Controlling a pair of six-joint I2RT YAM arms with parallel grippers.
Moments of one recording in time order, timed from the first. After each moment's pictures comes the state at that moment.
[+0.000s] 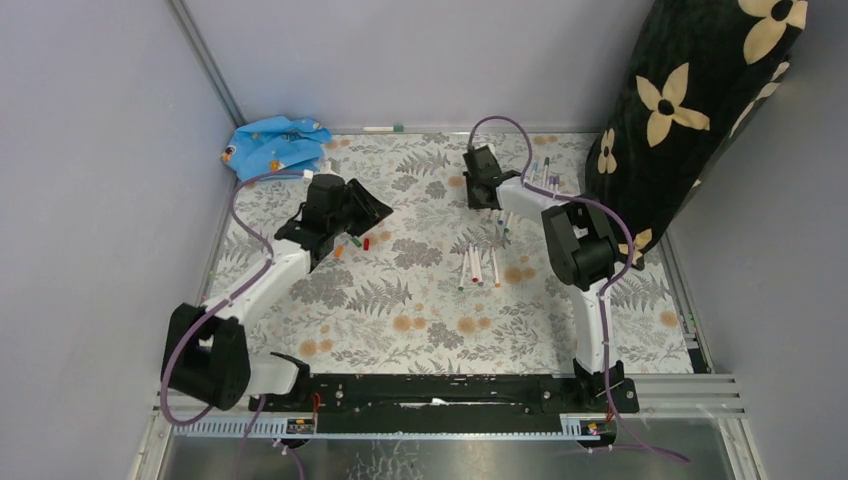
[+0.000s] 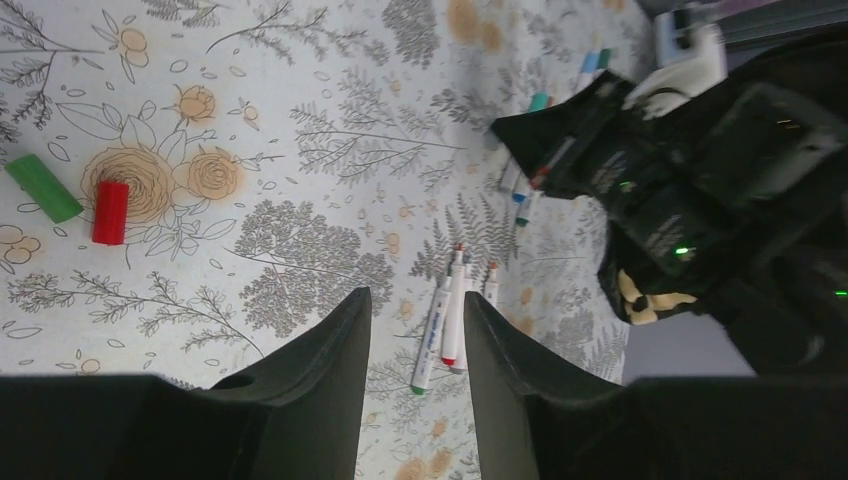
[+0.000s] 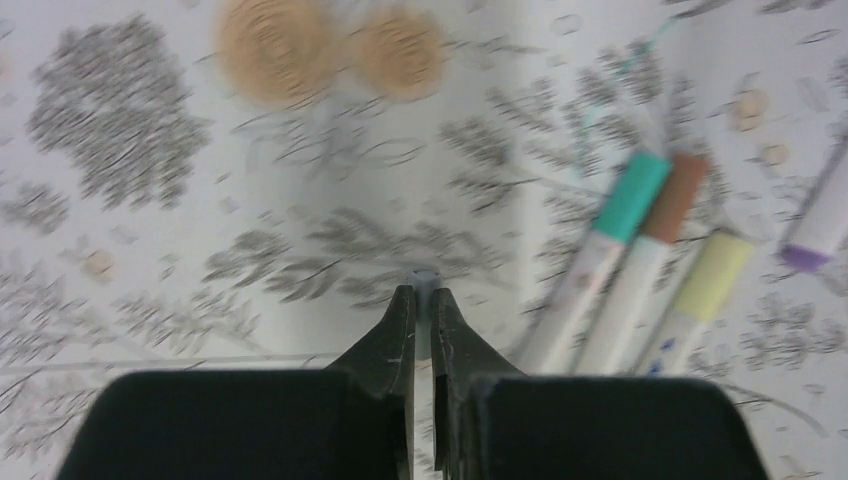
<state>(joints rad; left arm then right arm) -0.33 1.36 0.89 -0.11 0.13 -0.91 0.43 2.20 1.58 -0.29 0.23 0.26</state>
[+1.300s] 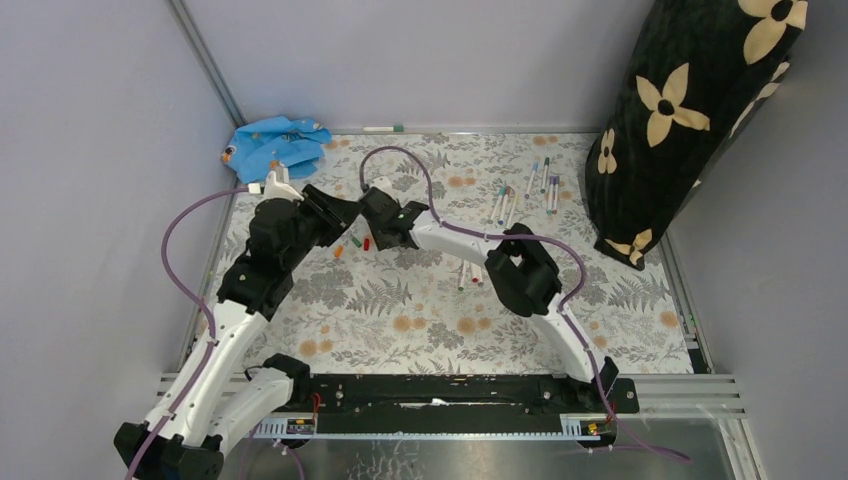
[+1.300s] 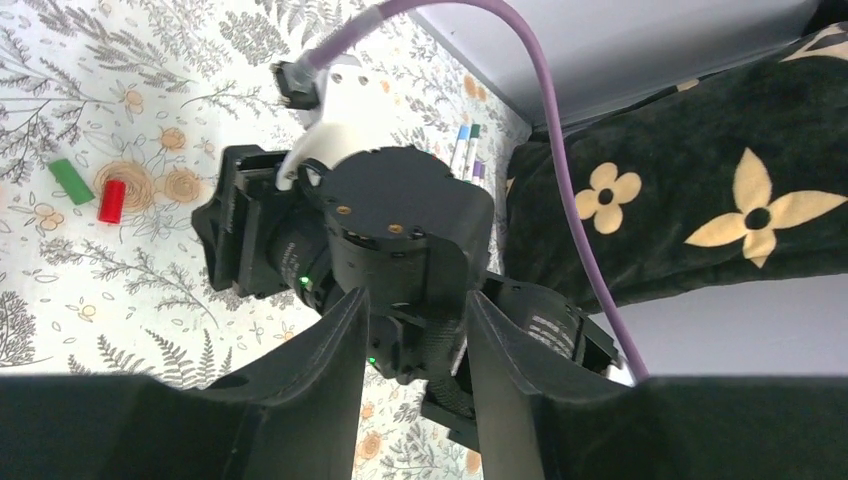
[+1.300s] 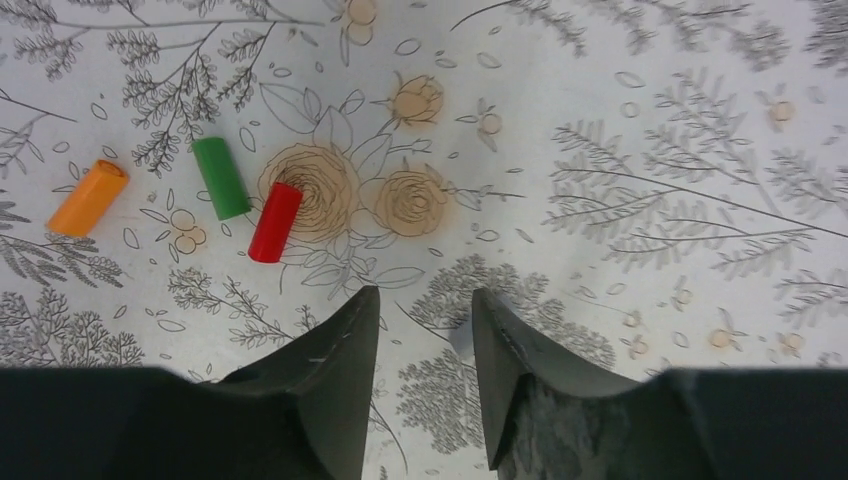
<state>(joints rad) -0.33 0.84 0.86 -0.31 0.03 -0.97 0.94 2.36 1.95 -0.54 0.35 0.39</state>
